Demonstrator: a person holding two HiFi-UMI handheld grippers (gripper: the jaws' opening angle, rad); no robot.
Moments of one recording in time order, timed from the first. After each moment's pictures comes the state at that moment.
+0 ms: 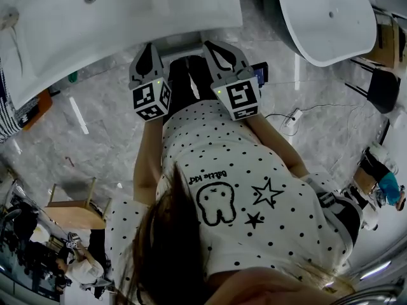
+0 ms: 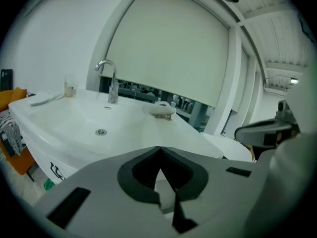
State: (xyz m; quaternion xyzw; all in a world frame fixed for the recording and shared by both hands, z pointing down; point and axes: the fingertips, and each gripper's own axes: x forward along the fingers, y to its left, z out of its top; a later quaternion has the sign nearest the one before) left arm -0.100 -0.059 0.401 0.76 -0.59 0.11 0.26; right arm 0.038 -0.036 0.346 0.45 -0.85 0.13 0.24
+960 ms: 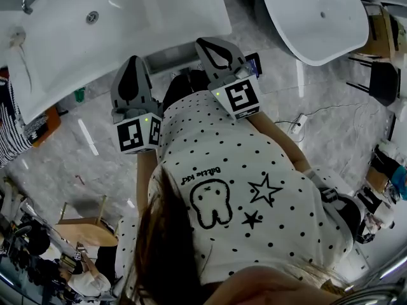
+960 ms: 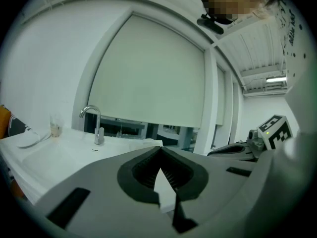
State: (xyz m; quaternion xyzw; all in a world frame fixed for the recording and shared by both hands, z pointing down) left arm -0.102 -0.057 0.237 0.82 -0.56 0.03 0.13; right arm 0.037 -0.054 0.273 0.46 -0.87 0.05 0.17
